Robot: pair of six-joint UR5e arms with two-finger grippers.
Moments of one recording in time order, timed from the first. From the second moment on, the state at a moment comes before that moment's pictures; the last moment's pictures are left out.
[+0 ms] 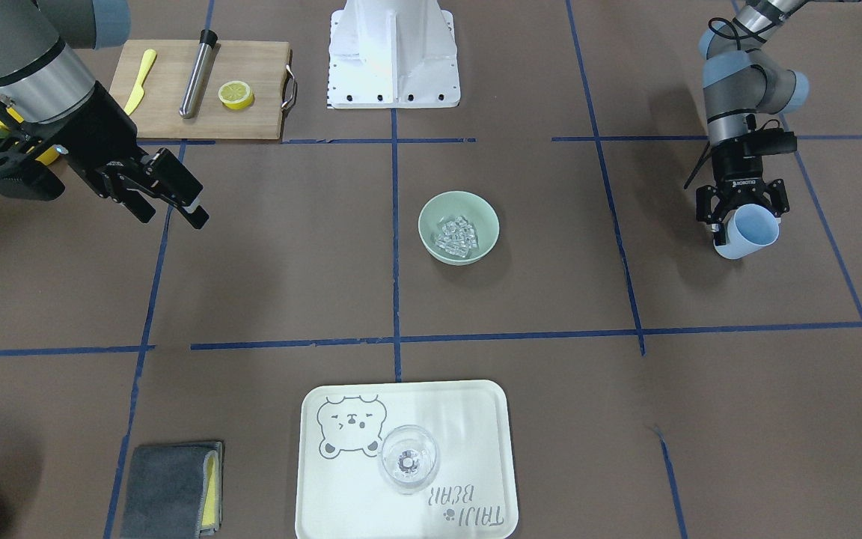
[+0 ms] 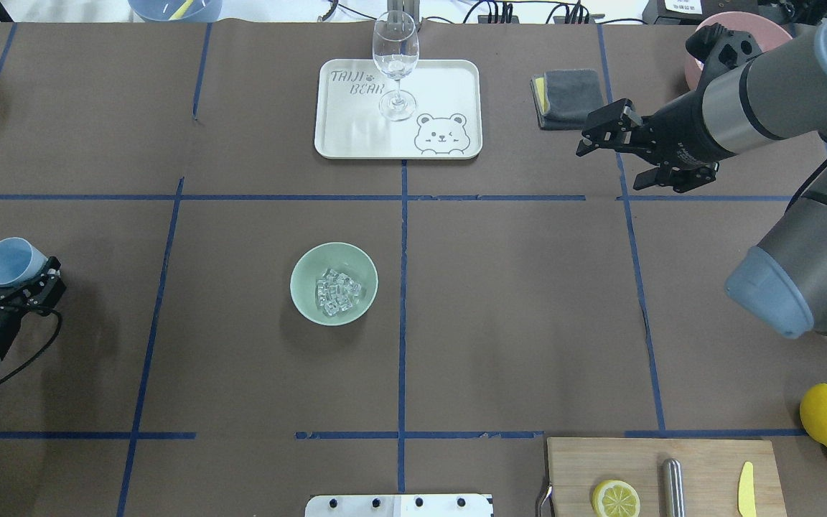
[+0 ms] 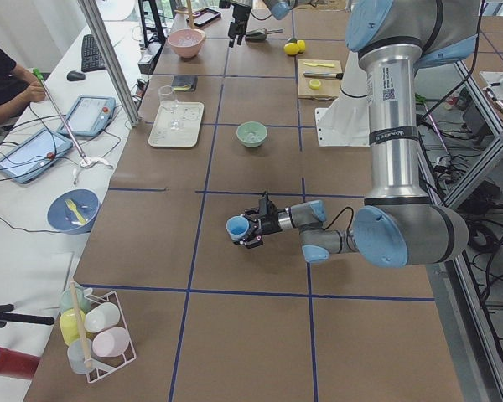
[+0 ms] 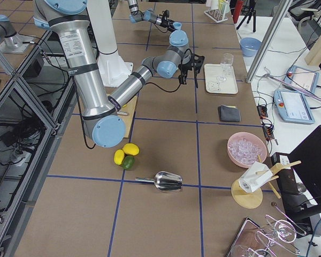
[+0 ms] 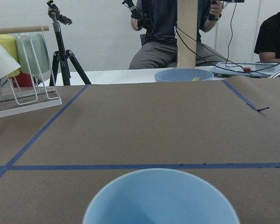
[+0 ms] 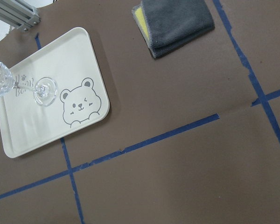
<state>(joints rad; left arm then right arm) -0.30 -1.38 -1.43 -2.90 -0.60 -1.28 0.90 -1.26 1.99 -1.30 2.11 1.46</state>
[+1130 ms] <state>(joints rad) -0.28 -1.36 -1.44 -2.90 -0.59 -1.28 0.91 -1.26 2.03 -1.35 2.11 1.46</state>
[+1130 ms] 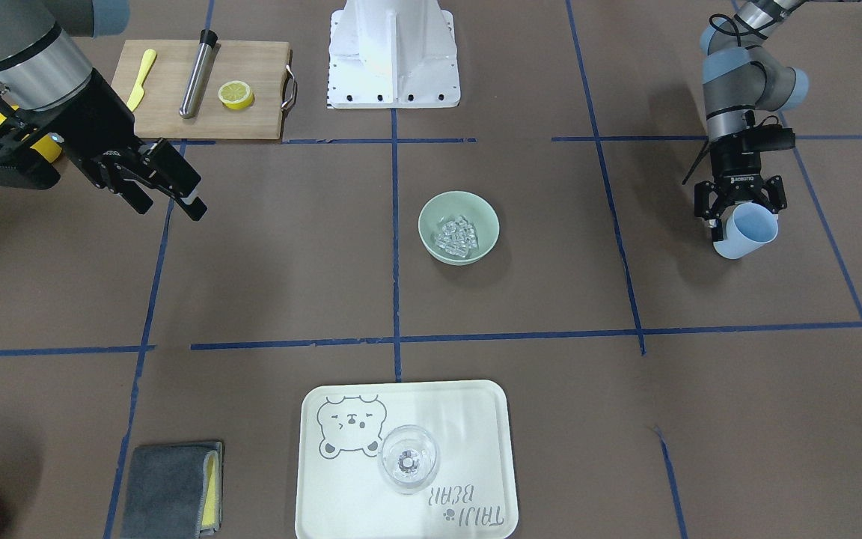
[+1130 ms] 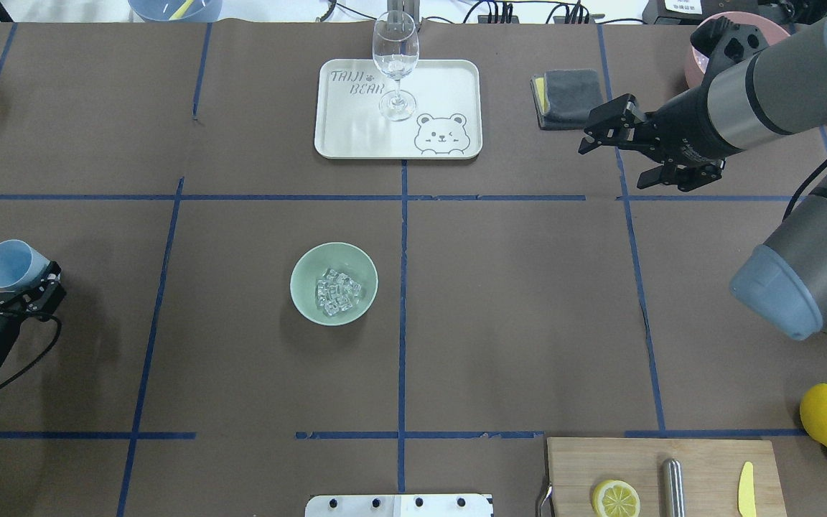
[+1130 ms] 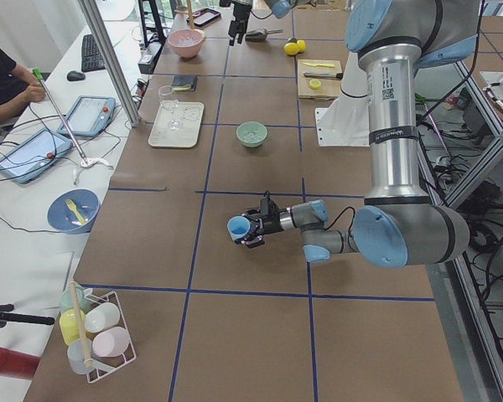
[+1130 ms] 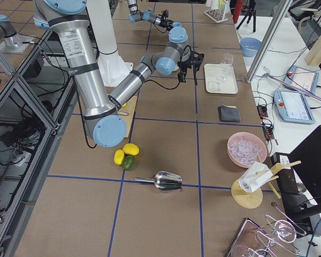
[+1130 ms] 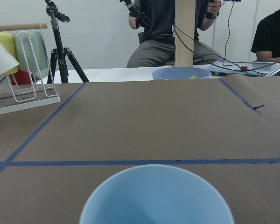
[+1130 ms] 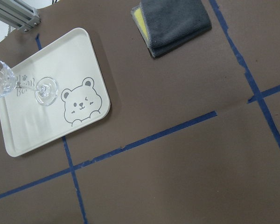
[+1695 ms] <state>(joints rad) -0.23 -1.34 -1.45 -2.92 -0.56 -1.28 0.91 -1.25 2.03 -1.35 2.11 1.46</state>
